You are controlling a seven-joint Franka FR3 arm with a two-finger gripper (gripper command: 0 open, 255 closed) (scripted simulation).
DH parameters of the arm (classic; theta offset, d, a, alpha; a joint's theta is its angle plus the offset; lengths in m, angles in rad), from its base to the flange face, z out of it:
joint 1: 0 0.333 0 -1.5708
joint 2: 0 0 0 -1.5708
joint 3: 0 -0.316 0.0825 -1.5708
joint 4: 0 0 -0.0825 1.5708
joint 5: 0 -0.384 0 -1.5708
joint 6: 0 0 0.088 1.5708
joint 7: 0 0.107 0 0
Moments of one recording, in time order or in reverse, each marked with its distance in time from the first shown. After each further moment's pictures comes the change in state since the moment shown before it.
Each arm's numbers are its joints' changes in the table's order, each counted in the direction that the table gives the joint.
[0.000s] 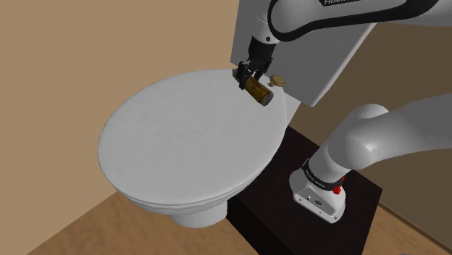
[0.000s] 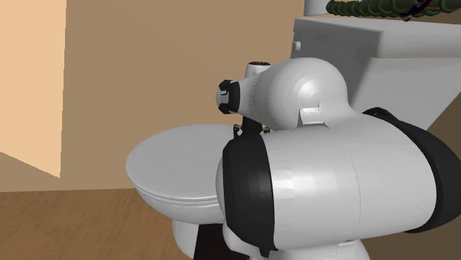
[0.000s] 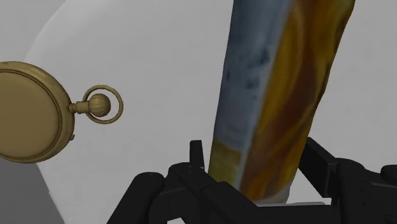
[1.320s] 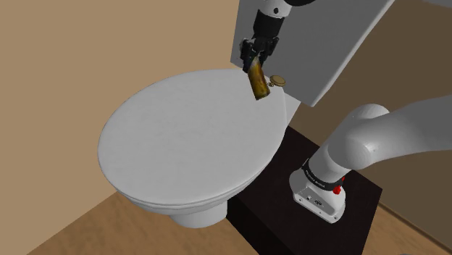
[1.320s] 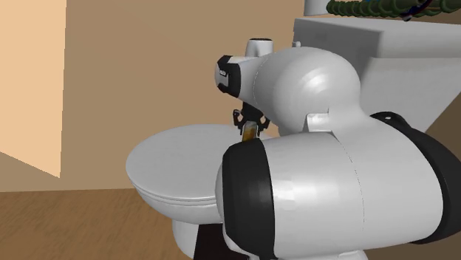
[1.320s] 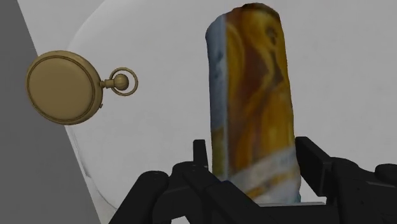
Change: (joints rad) arm -0.003 -0.024 0.007 0.156 0.008 -0.180 0.010
